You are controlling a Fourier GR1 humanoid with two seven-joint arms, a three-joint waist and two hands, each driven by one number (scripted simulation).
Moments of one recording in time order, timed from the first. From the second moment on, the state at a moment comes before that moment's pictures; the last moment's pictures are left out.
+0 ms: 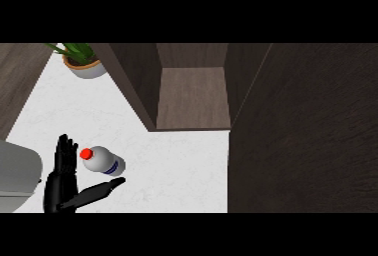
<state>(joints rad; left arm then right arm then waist) 0.13 0.02 0.14 -1.38 0.01 0.19 -0.38 0.89 -0.10 0.14 -2.44 -0.17 0.35 -0.16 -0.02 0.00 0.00</state>
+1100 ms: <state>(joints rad) -0.15 0.04 0.29 -0.69 0.17 -0.07 -0.79 0.95 -0.12 0.13 -2.47 -0.16 0.37 -0.19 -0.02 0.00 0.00</state>
